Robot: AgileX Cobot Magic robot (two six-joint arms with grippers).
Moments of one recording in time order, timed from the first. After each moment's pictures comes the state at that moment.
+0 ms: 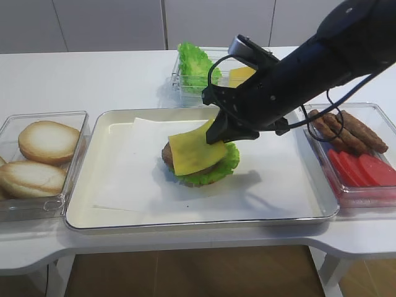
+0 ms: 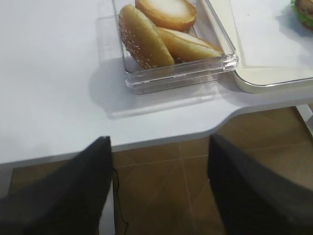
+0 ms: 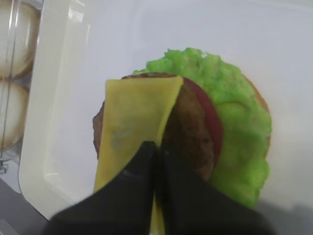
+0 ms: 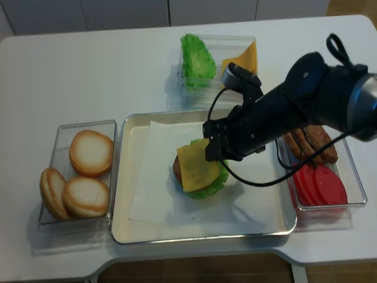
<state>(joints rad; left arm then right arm) -0.06 -0.02 -0.49 0.02 1.19 -0.05 0.40 1.75 -1.14 0.94 0.71 -0.42</state>
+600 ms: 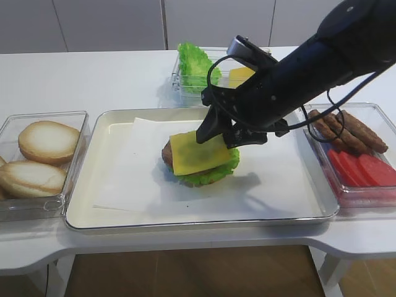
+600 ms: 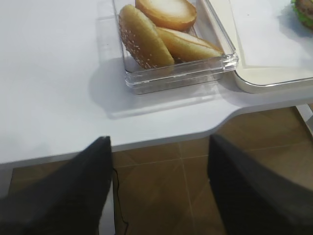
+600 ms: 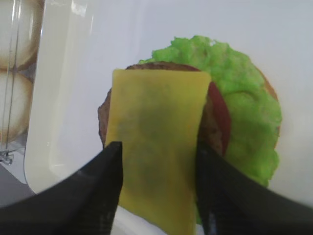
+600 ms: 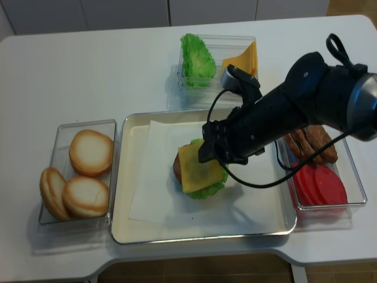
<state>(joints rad) -0.06 -0.02 -0.49 0.02 1.19 -0.05 0.40 1.75 -1.14 0.94 0.74 -0.42</state>
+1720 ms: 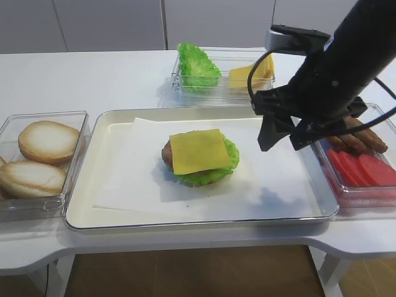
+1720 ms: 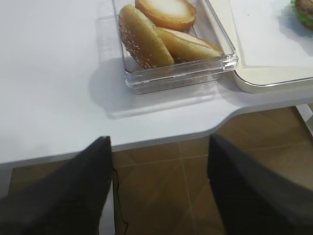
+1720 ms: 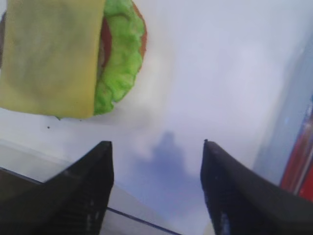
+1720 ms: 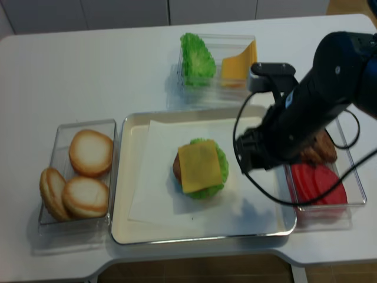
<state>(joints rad) -0.06 -0.02 -0.49 0.02 1.19 -0.05 0.40 1.55 -1.14 0.32 0.93 -0.02</state>
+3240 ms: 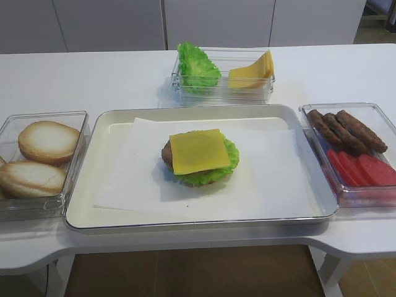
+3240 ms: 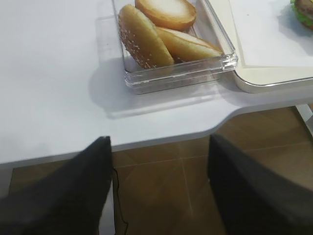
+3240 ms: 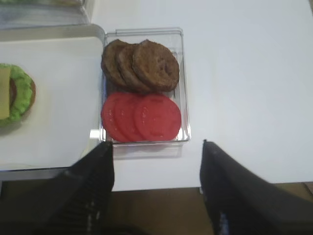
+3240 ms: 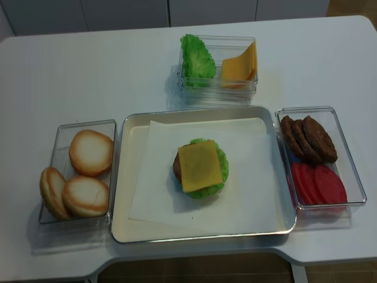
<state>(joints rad) -0.06 -0.02 -0.49 0.02 1.19 -0.05 0.01 0.78 -1.14 0.08 1.26 0.01</state>
